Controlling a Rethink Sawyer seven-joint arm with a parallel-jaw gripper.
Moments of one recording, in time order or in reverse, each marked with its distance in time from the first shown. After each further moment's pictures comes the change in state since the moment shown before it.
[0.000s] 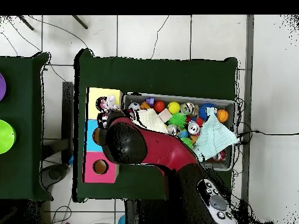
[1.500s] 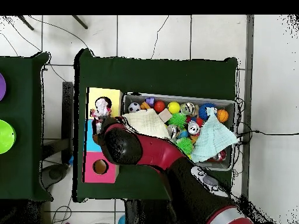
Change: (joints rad) arm -0.066 0.150 0.132 0.064 0.001 -0.118 0.001
